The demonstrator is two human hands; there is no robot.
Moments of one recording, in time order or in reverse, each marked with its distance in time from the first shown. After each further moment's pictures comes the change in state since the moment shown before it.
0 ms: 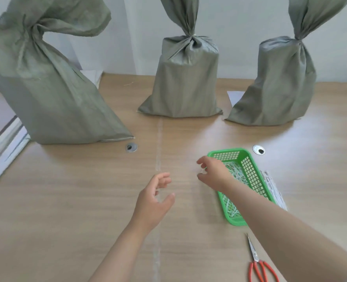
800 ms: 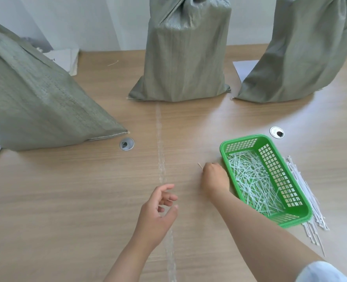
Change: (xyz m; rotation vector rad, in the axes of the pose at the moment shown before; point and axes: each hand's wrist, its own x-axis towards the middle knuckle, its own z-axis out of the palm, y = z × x) left_hand 0.041 -0.053 -0.004 -0.046 -0.129 -0.148; right_hand 0.069 0.018 0.106 -0.219 0.120 0.312
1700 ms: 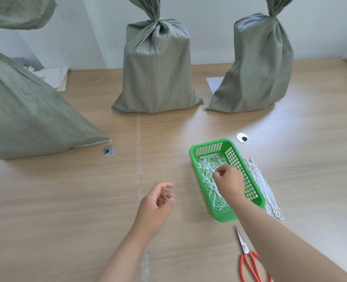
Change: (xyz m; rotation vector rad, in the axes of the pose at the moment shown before) left_hand -0.025 0.048 0.063 -0.088 -0.036 0.071; right_hand -0.054 0.114 -0.085 0.506 0.172 0.192
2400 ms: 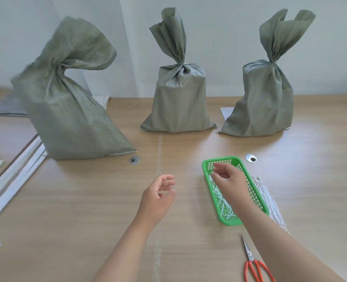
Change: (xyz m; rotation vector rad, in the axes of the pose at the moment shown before) left_hand -0.059 0.053 -0.034 0.061 0.192 0.129; right_hand -0.092 -0.062 -0.058 0.540 -0.069 -0.262
